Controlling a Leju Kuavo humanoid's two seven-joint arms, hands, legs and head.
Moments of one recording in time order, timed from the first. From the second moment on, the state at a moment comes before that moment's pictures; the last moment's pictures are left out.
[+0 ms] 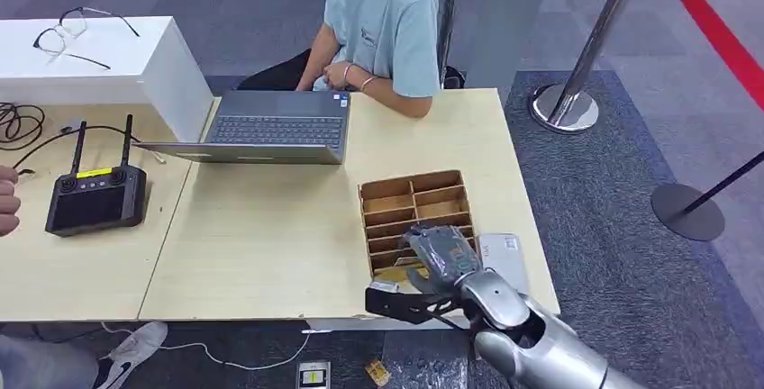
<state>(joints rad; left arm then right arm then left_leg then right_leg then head) -0.11 -0.01 -1.16 -0.20 0.55 0.59 0.21 -0.39 -0.36 0.90 -1.53 0.87 -0.11 0.48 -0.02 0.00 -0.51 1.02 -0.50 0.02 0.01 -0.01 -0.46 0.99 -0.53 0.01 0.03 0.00</state>
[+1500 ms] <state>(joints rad) -0.11 -0.01 -1.16 -0.20 0.56 0.59 0.21 -0.42 -0.36 0.89 -1.56 0.91 -0.18 0.46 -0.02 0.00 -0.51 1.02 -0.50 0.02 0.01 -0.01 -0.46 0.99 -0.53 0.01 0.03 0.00</state>
